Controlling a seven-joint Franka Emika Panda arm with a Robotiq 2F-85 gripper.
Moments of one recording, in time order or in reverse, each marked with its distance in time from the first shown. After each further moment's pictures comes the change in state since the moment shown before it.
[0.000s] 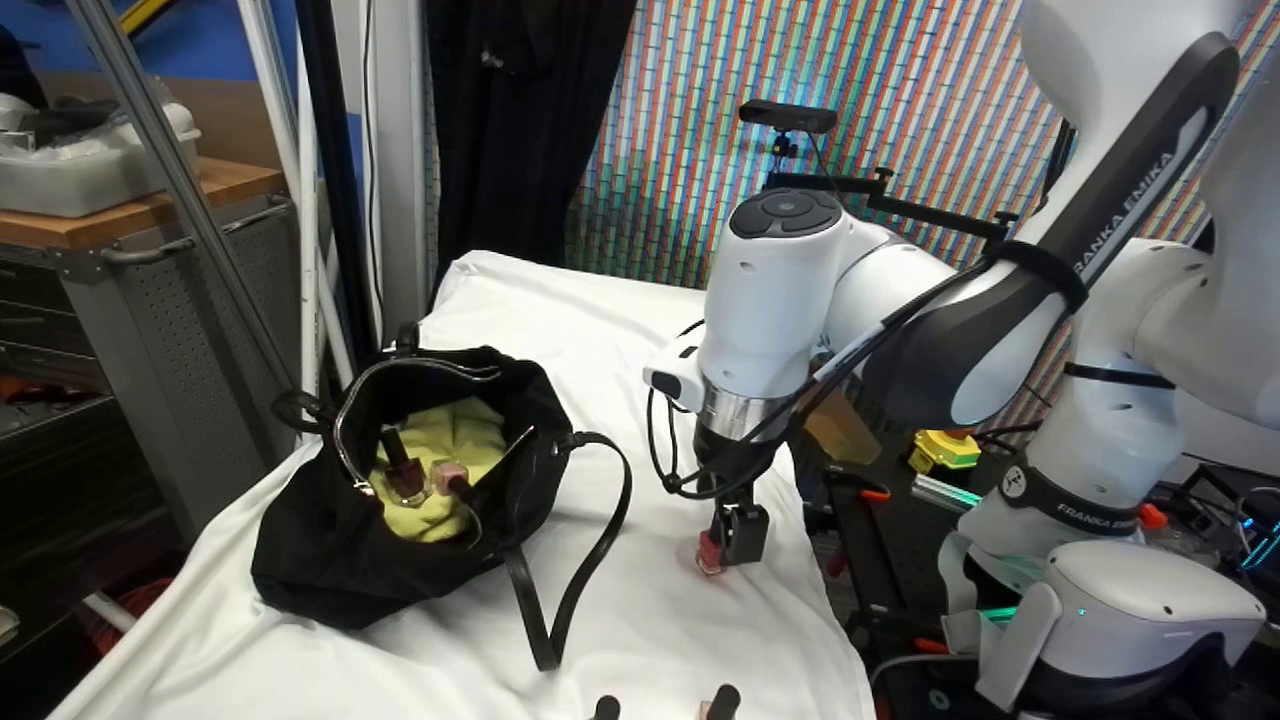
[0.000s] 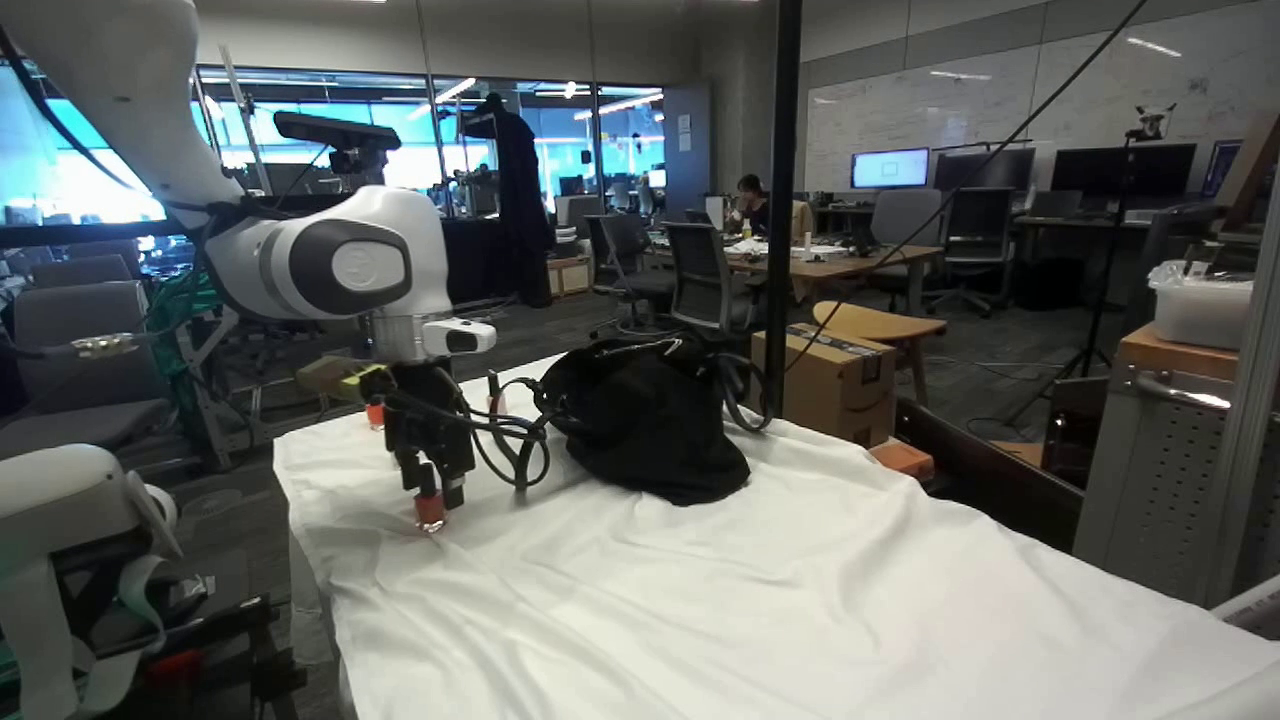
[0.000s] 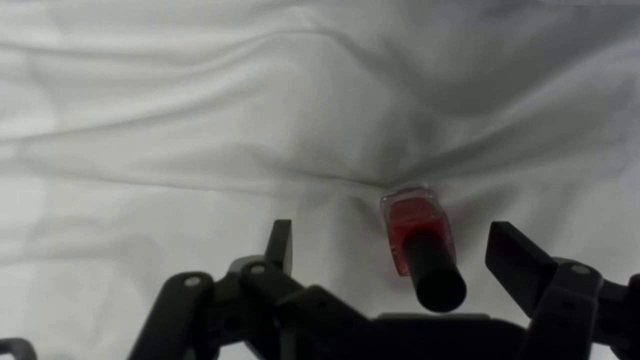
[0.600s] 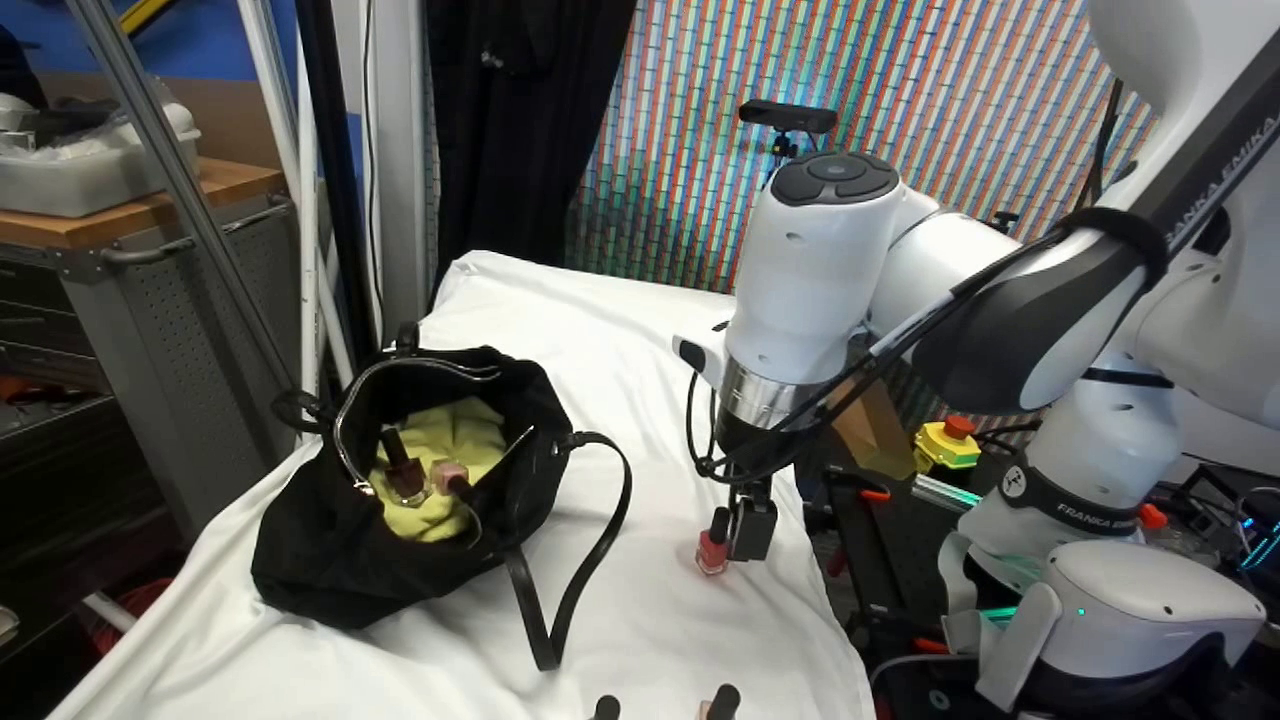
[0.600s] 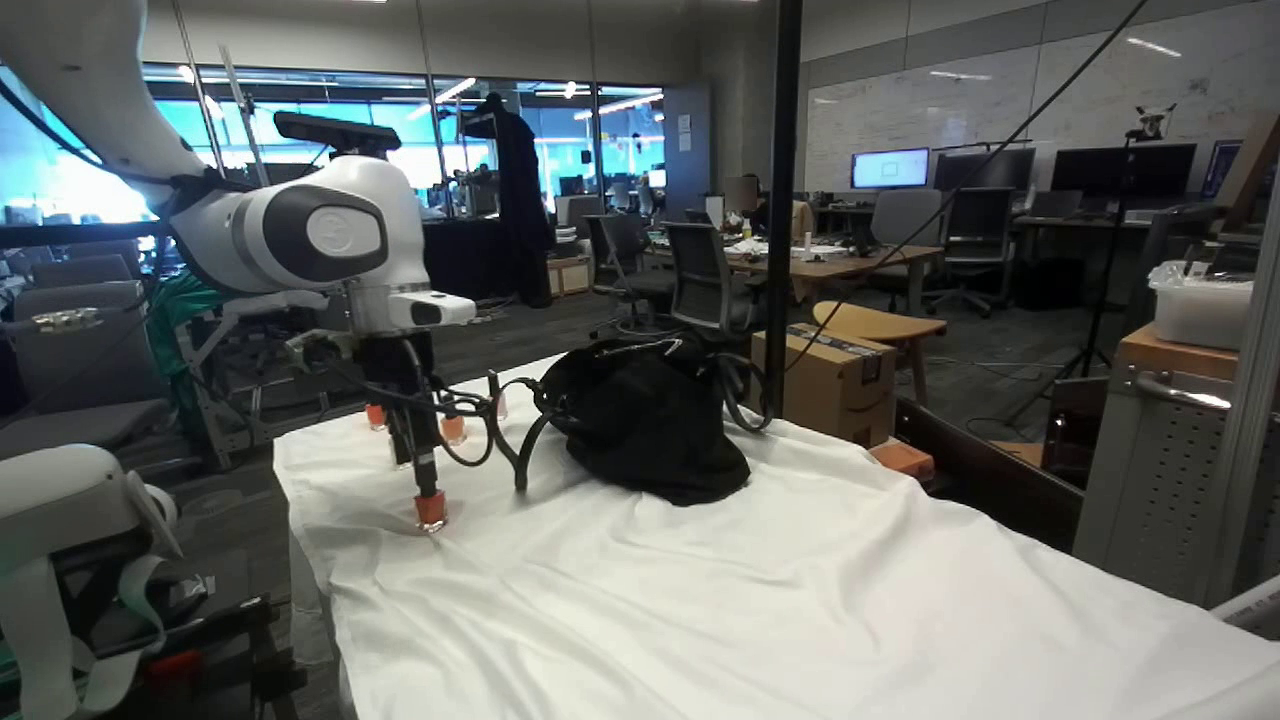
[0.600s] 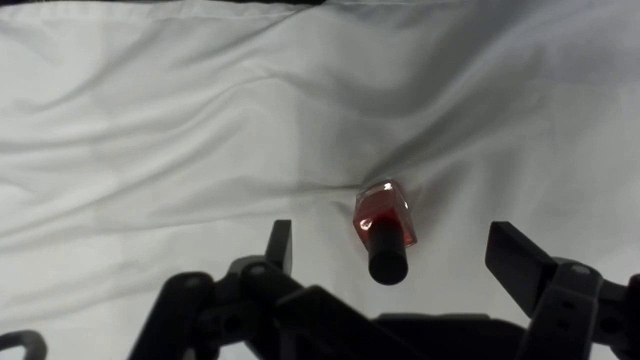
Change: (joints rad) arm 0.040 -0.099 0.019 -0.021 0.001 -0.073 0.290
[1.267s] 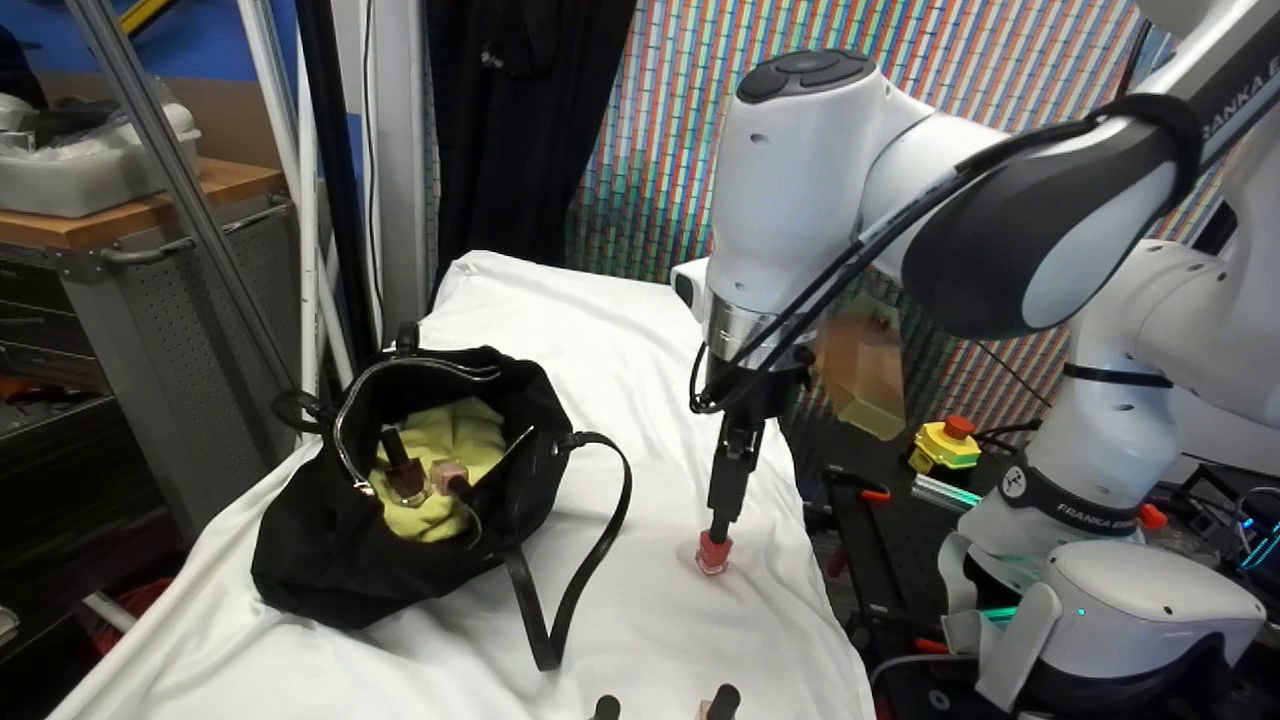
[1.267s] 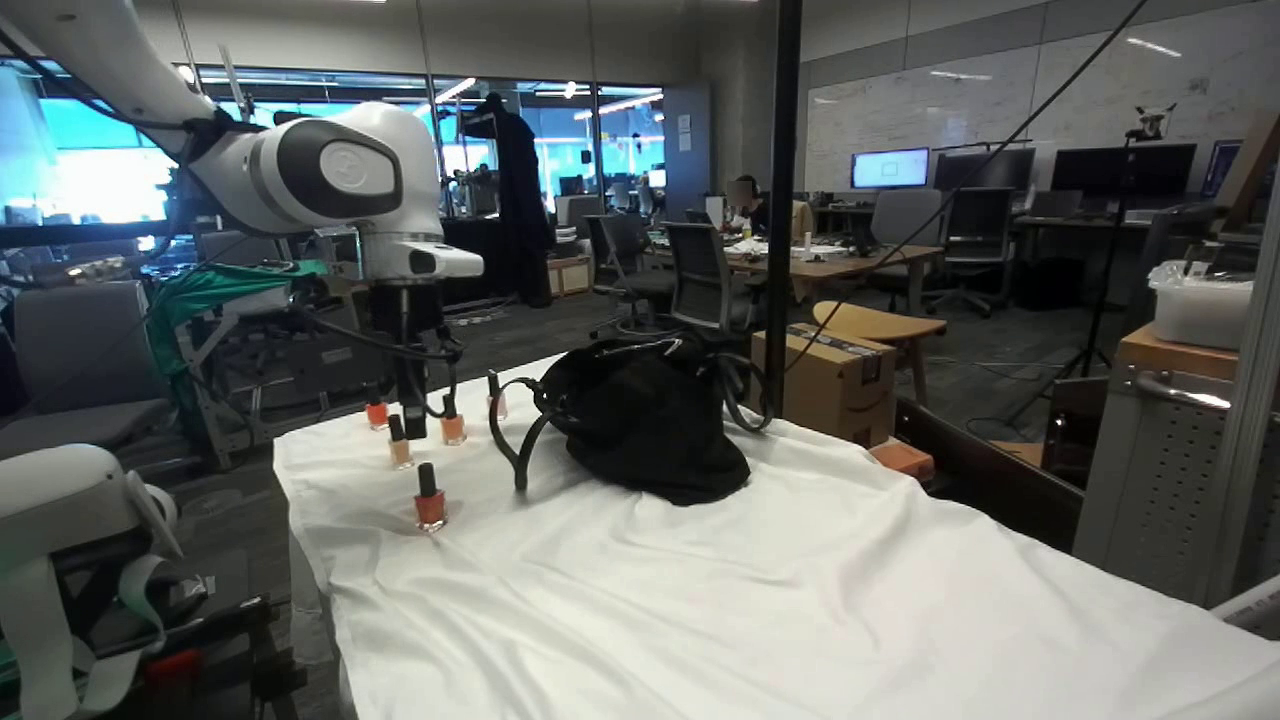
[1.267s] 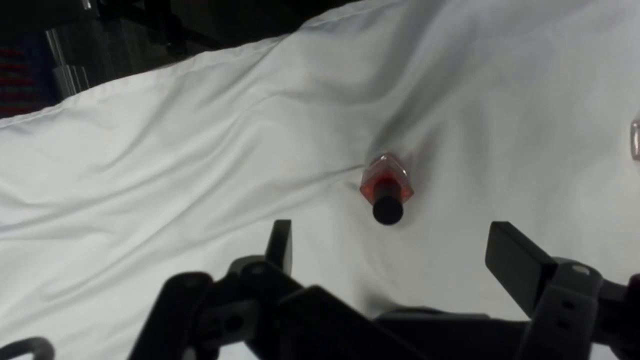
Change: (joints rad) arm 0.017 -0.054 -0.015 0.114 0.067 -0.226 0.194
